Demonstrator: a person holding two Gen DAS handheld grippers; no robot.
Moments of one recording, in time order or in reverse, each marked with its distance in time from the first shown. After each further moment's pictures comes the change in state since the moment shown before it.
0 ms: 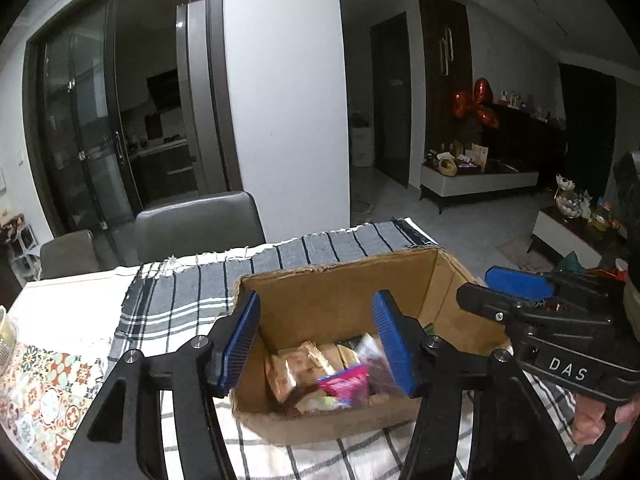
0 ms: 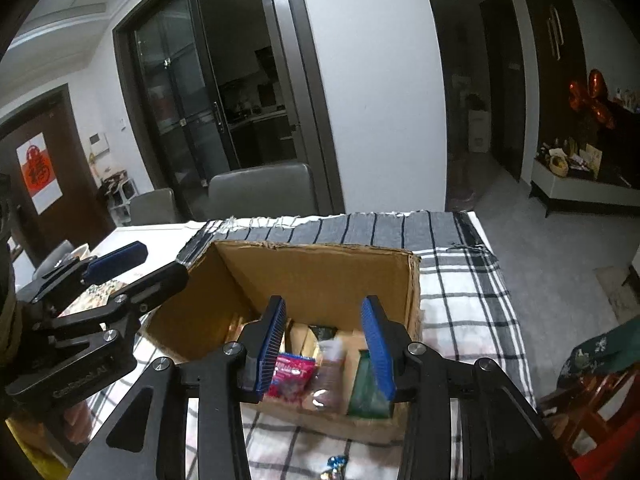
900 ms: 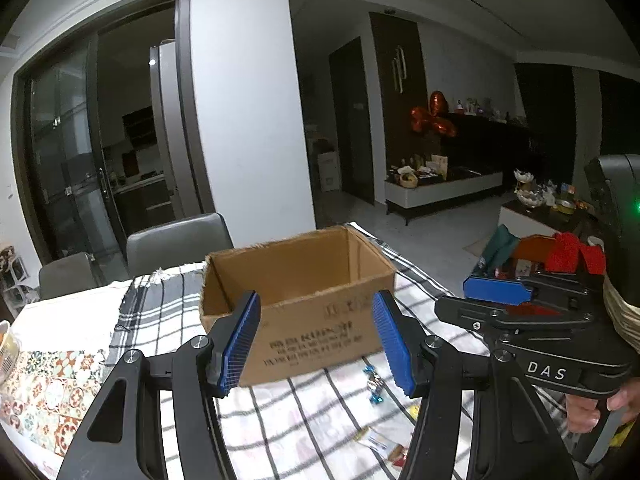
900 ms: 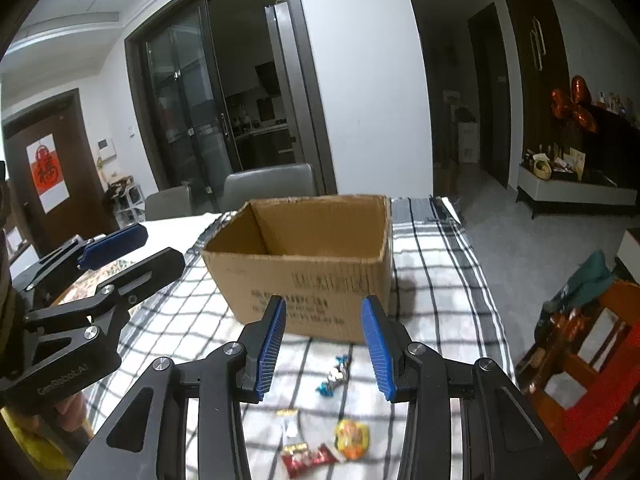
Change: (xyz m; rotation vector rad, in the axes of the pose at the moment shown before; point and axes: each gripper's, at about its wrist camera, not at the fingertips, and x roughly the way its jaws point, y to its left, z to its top) left arm -0.117 -0.056 -0.061 0.092 -0.104 -0.096; right arm -0.108 0.003 -0.089 0.008 -0.035 -0.011
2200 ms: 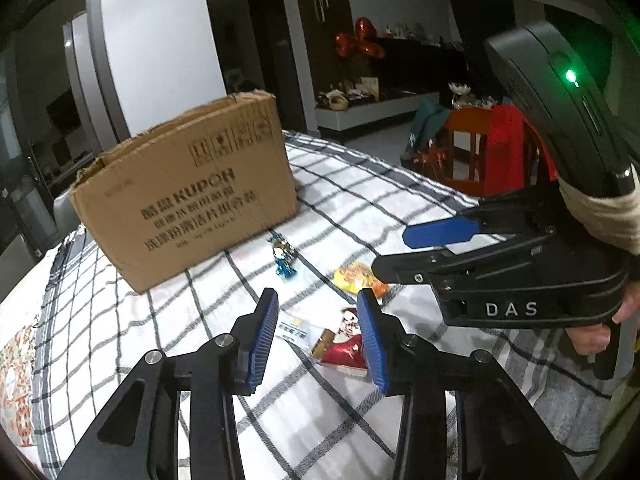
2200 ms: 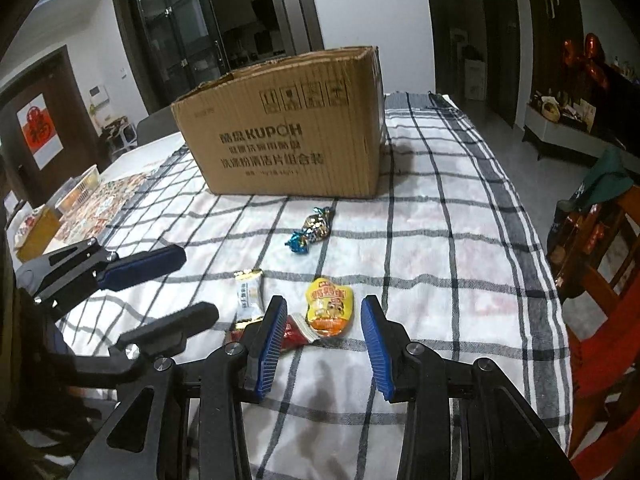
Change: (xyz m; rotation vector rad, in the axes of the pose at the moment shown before) left arm 0.040 -0.067 -0.122 0.175 0.235 -0.204; right arm 0.038 -0.023 -0.113 0.003 0.255 0.014
